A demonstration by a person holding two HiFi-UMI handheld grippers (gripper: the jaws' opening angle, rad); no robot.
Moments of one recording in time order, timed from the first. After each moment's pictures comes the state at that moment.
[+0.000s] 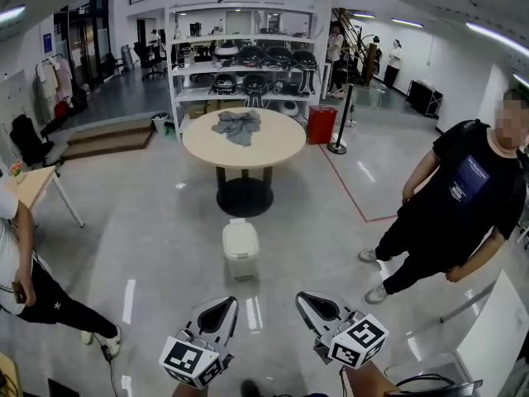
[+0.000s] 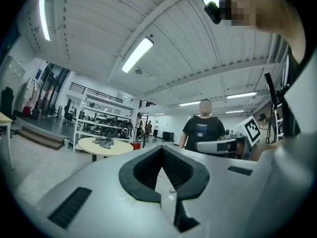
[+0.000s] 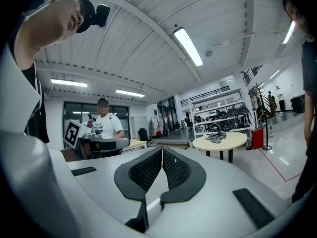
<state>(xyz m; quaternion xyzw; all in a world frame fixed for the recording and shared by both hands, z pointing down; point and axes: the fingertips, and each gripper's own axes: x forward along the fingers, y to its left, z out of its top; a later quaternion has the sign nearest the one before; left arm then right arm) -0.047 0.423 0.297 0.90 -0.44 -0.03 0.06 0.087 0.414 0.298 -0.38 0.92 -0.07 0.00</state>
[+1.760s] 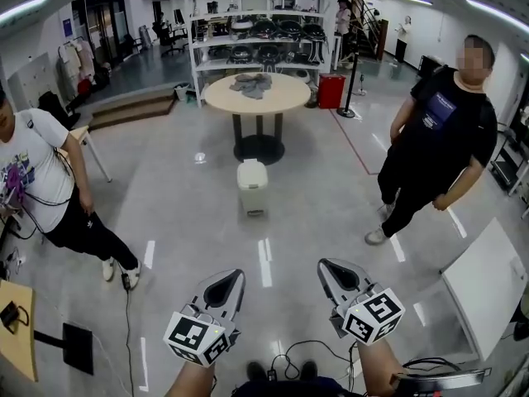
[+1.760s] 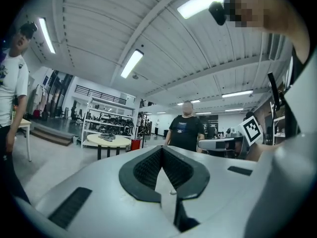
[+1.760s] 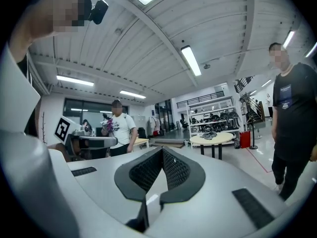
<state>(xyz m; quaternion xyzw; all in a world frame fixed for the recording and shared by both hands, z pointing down) 0.000 0.766 0.289 0.88 -0.46 -0.02 0.06 0.162 0.739 0.290 -0.41 0.91 -0.06 -0.01</state>
